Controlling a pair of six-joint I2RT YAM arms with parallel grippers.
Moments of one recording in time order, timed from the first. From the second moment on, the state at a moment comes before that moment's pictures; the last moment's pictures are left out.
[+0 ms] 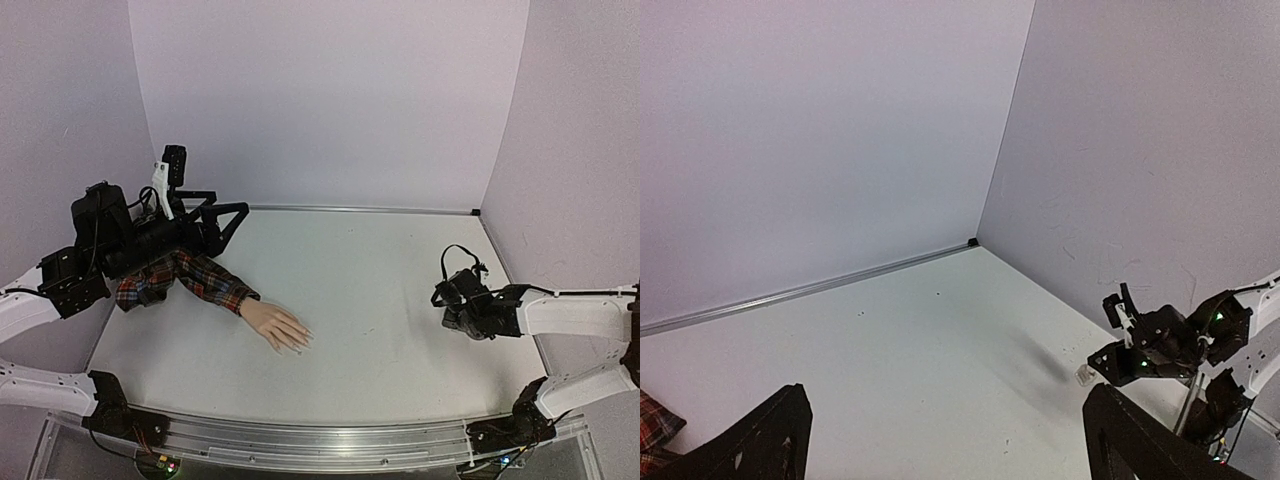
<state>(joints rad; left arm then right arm) -0.91 0.89 0.89 0.01 -0.11 -0.22 0.70 1.26 0.59 -0.42 0.68 0.88</state>
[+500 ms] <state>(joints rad) -0.91 0.89 0.89 0.01 -0.11 -0.22 0.70 1.35 0.59 -0.35 0.63 0.89</state>
